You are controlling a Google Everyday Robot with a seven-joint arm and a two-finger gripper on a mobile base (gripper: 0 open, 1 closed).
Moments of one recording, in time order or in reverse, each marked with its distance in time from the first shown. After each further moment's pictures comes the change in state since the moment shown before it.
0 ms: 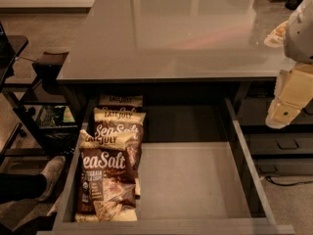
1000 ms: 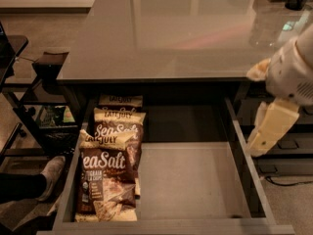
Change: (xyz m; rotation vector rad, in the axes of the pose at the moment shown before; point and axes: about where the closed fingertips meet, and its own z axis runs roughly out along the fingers) arm -0.008 0.034 0.055 -0.098 -0.127 0.036
